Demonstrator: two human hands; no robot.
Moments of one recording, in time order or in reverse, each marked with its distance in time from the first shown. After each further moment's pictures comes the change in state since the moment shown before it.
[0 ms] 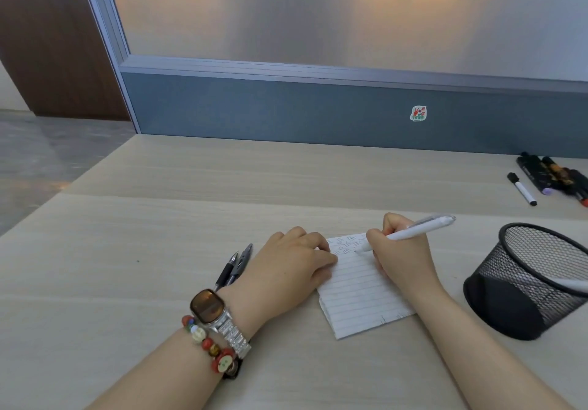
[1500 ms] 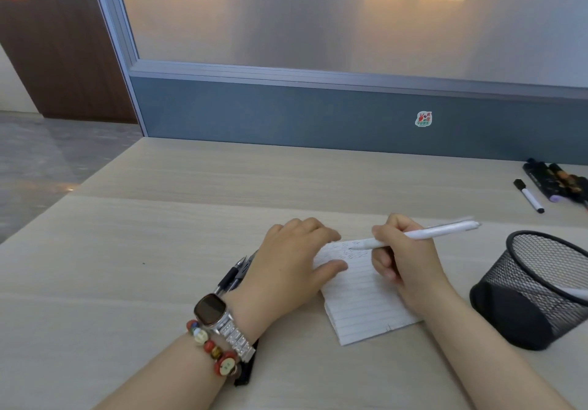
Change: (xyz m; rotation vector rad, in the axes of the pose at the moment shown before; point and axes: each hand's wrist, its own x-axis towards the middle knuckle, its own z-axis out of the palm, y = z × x) left_hand -0.002 0.004 -0.009 -0.206 0.285 -0.082; right_hand -0.007 -0.016 -0.003 0.515 -0.206 0.098
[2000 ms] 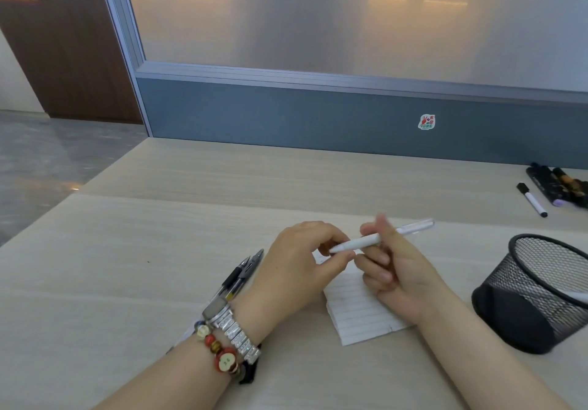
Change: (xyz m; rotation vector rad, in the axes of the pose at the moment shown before) left_hand -0.001 0.013 -0.005 -0.392 0.173 -0.005; right_hand -0.007 -0.003 0.008 0.397 -0.237 0.328
